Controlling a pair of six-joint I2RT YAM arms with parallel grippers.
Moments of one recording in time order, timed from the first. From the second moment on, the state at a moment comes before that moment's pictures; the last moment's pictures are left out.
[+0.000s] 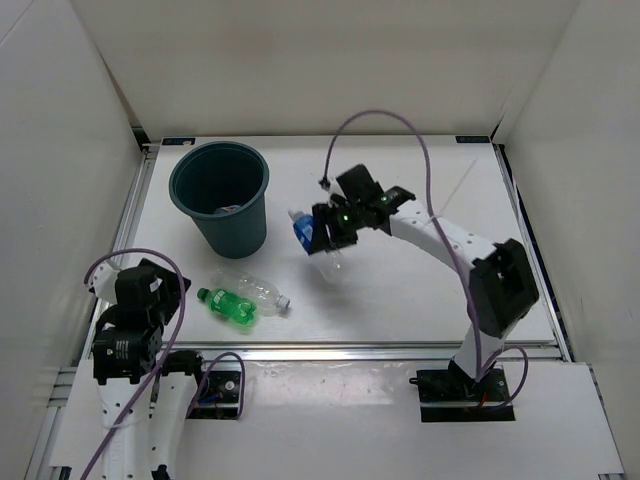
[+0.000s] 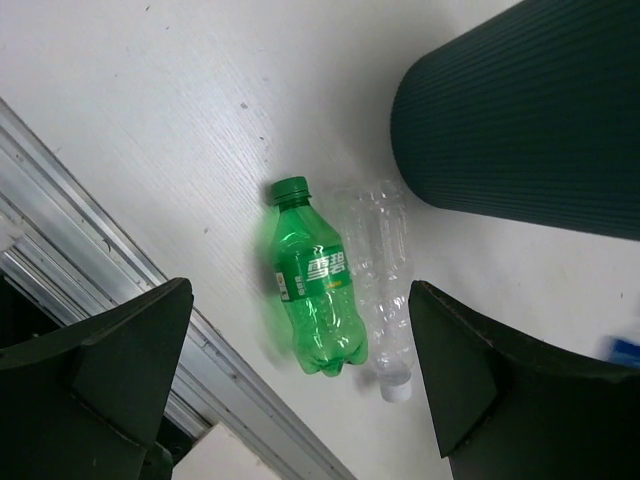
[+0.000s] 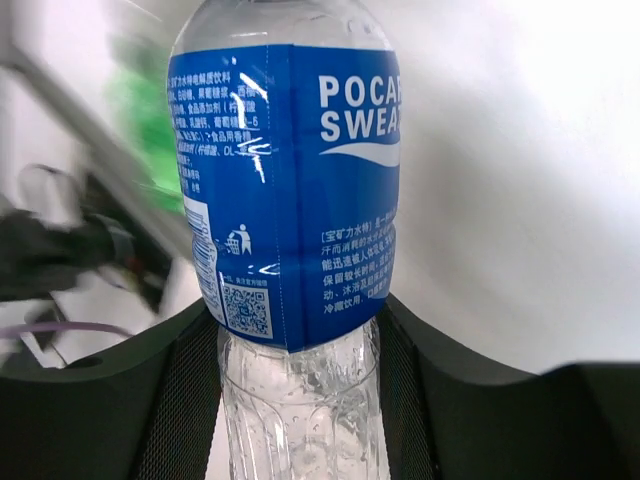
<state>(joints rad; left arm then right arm) 0.03 0.46 0.90 -1.17 -0.32 -0.89 0.70 1.74 1.37 -0.59 -0.44 0.41</state>
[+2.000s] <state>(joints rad) 0.03 0.81 0.37 -0.68 0.05 -1.18 0.80 1.51 1.78 -0.81 -0.09 0.26</state>
